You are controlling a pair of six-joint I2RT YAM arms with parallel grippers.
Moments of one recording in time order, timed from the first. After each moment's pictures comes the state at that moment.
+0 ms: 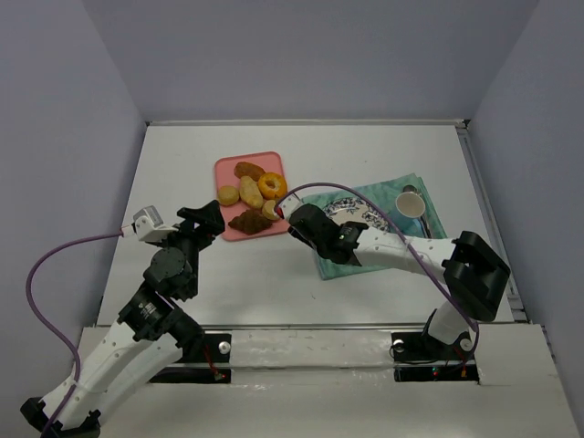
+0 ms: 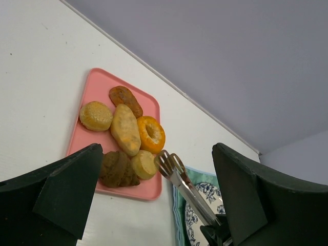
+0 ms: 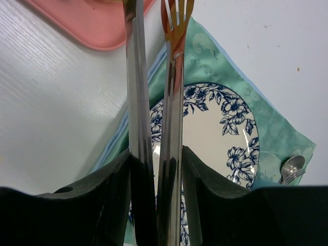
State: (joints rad) left arm -0.71 0.39 0.52 -0.14 -0.80 -0.73; right arm 1.00 1.63 1.09 -0.28 0.54 -0.19
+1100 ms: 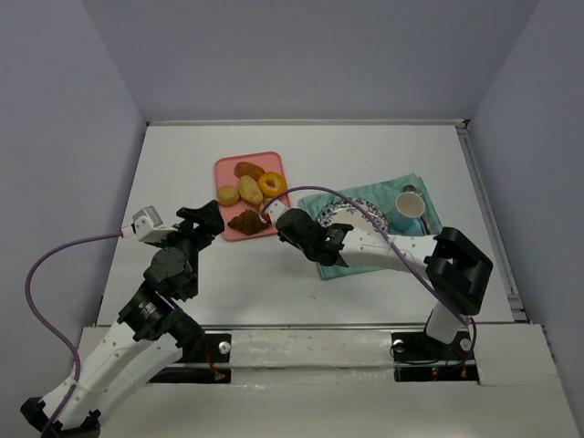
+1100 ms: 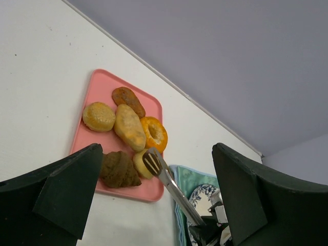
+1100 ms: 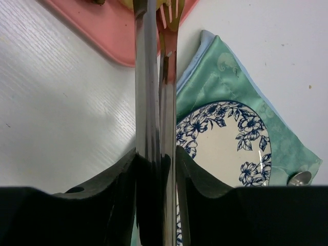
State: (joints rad) left arm -0.71 0.39 0.52 -0.15 -0.82 -0.73; right arm 1.04 1.72 1.16 -0.28 0.53 -0.20
